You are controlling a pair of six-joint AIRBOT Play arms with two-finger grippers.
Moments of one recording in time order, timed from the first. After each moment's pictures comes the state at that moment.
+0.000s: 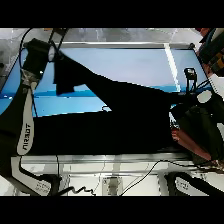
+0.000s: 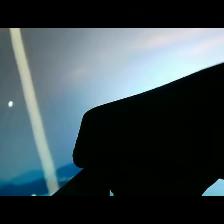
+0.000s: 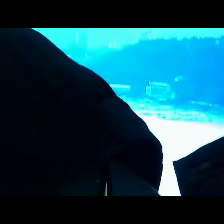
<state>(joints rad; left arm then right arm) -0.19 -1.72 2.01 1.94 -1.20 -1.26 -0.16 -1.20 1.00 -1.23 0.79 1.20</state>
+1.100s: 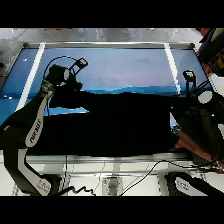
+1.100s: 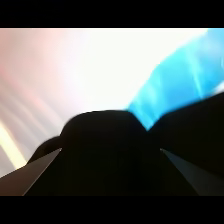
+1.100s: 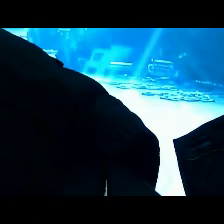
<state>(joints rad) -0.22 -1.83 1.75 1.76 -0.91 -1.09 -0.16 -1.19 1.00 -1.27 0.86 1.22</state>
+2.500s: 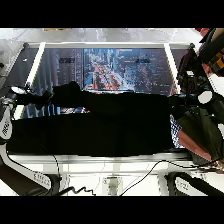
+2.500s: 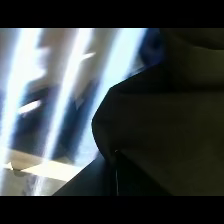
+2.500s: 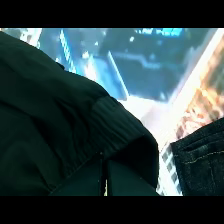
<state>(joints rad) 0.37 -1.86 1.44 1.00 -0.97 -1.50 -0.16 -1.19 1.00 -1.27 0.84 1.22</state>
